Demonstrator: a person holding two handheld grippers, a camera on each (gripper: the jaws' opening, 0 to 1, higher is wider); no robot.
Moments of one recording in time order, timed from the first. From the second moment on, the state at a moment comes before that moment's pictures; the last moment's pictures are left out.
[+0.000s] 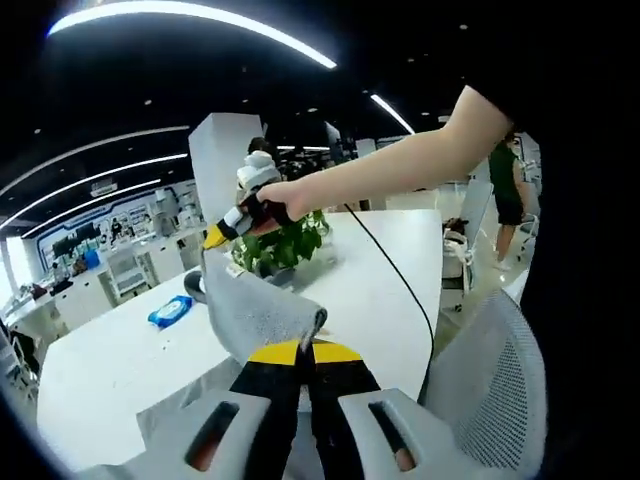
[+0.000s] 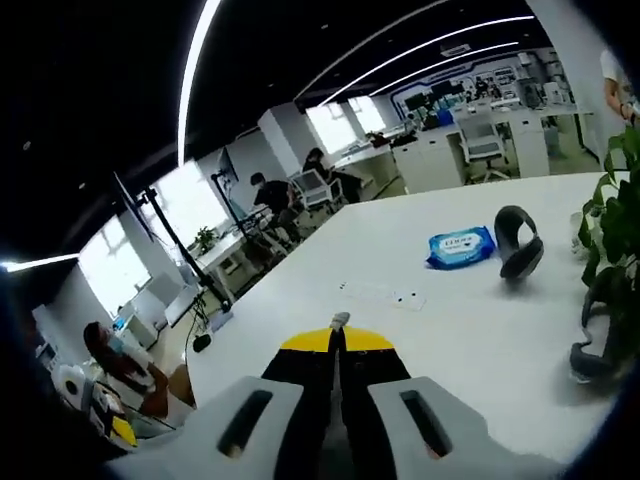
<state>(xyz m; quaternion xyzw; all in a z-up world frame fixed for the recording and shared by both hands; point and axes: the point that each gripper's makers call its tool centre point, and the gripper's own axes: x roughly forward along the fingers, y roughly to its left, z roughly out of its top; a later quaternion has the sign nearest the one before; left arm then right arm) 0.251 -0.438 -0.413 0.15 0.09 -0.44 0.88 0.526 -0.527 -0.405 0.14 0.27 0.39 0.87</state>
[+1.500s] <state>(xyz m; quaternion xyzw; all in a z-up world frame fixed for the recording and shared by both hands) 0.250 -0.337 -0.480 0.14 0.21 -0.38 0.89 0.527 -0.435 -0.433 0.18 0.31 0.42 0.83</state>
